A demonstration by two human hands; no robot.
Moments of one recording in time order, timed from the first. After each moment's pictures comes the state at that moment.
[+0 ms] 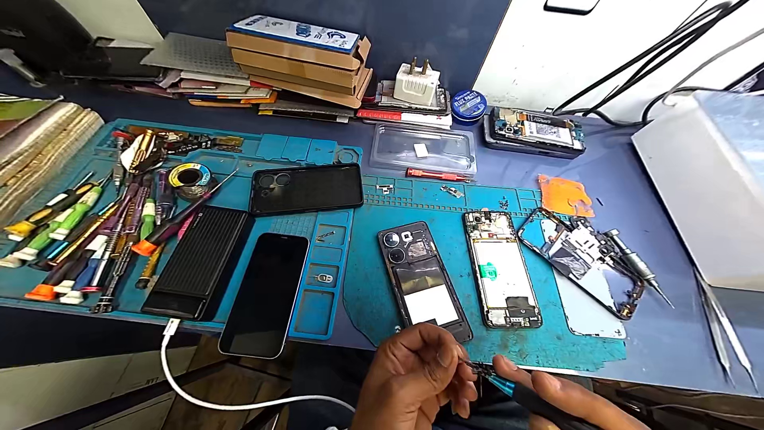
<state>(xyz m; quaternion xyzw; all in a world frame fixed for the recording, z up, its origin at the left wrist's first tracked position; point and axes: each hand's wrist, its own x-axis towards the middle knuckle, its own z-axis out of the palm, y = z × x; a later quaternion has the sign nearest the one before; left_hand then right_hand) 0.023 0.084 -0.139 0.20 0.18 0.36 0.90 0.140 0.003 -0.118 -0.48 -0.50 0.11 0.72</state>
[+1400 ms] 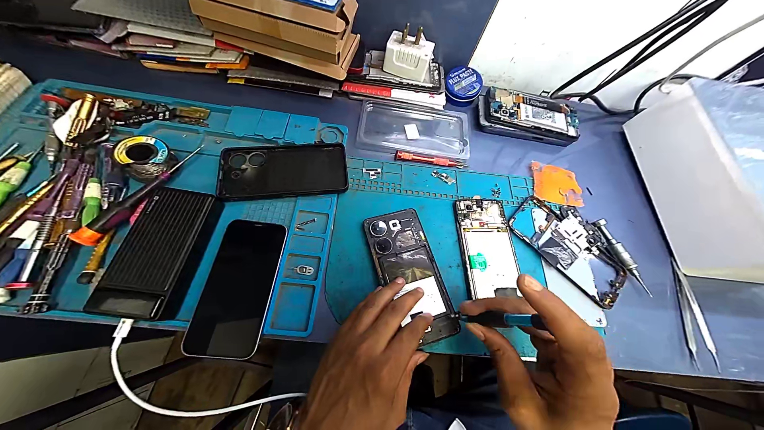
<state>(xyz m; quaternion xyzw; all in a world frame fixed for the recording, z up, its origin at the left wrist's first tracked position) 0.004 0.109 -0.173 0.89 0.29 0.28 0.22 0.208 0.034 -0.136 -0.59 -0.66 0.06 0.47</state>
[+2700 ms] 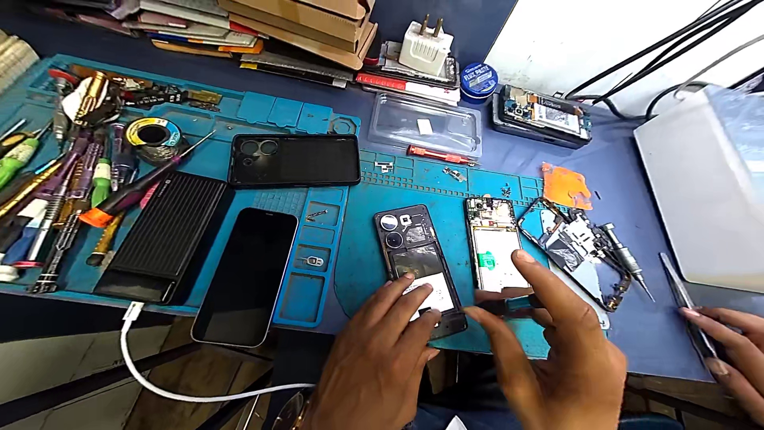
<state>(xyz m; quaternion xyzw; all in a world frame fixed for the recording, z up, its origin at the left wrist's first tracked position) 0.006 0.108 -0.173 0.89 0.29 0.28 0.22 0.199 0.043 -0.122 -0.64 -0.64 0.02 0.42</state>
